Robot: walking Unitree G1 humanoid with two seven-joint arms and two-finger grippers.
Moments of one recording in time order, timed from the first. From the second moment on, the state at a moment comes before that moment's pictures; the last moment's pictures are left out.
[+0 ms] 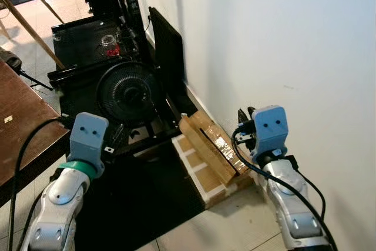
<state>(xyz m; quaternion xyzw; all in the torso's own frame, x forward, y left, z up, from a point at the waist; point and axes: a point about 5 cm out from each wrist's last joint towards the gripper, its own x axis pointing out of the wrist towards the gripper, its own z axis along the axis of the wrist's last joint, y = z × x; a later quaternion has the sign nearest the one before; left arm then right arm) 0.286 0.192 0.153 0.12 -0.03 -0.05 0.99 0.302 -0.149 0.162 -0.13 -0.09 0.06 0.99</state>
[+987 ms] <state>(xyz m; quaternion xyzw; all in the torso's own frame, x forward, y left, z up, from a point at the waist) 0.283 0.187 0.149 0.08 0.00 0.01 1.00 0.313 -0.147 0.174 -0.11 -0.09 0.19 0.97</state>
